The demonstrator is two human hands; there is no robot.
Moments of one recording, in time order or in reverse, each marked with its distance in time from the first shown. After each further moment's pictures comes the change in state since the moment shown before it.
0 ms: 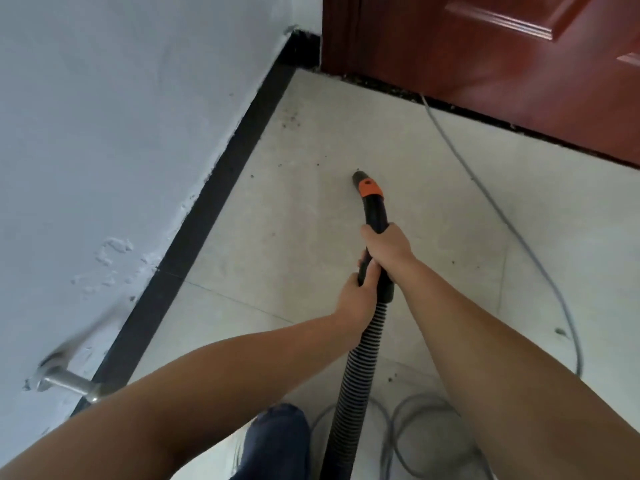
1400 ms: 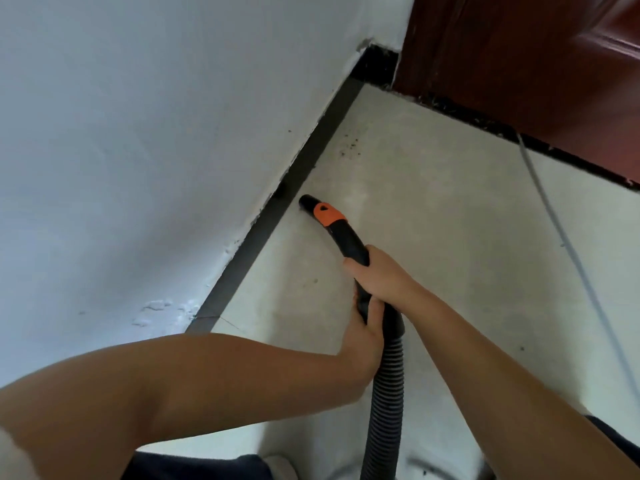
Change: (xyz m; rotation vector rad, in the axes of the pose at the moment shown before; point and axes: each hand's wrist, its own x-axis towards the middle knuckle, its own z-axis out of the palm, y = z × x) left_hand 0.043 0.049 -0.058 -0.172 0.127 0.008; right_hand 0.040 -0.086 0.067 -0.386 -0.521 -0.176
